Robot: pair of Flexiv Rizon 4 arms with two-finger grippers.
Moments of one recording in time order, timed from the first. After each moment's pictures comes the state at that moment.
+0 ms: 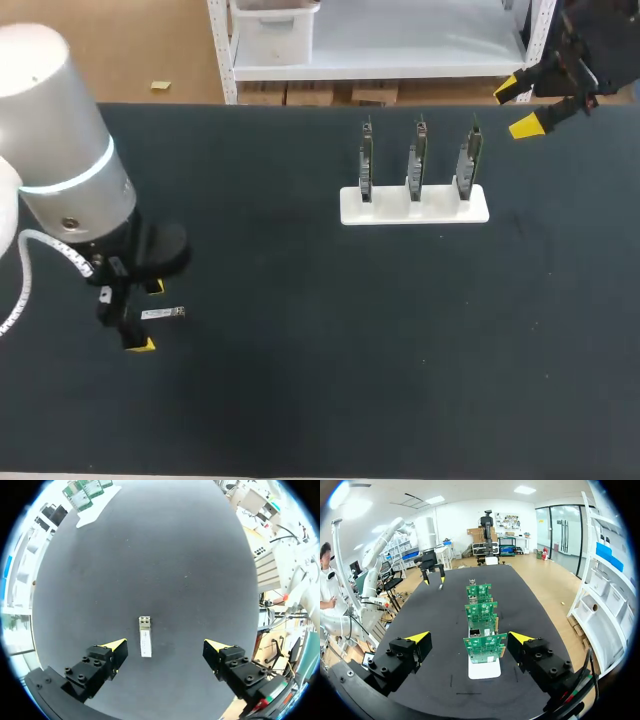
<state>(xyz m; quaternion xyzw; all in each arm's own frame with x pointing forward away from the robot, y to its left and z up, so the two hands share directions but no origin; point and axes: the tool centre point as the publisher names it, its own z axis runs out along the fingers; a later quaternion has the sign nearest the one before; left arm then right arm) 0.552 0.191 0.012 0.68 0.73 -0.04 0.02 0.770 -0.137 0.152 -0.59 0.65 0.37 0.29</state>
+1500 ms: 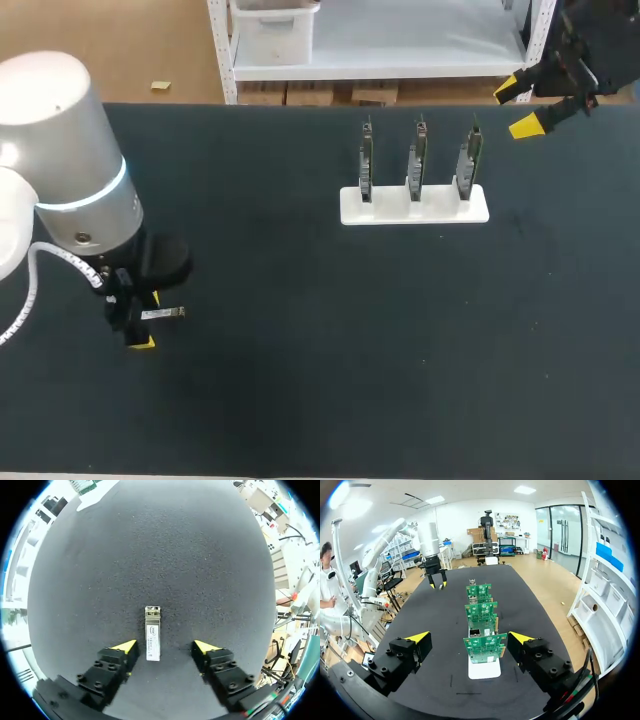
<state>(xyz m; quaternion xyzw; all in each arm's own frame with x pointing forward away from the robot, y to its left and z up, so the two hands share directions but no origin) 0.562 0.204 -0.019 0.68 0.74 -0.02 0.00 0.770 -0.137 0.152 -0.59 0.65 0.37 0.29</state>
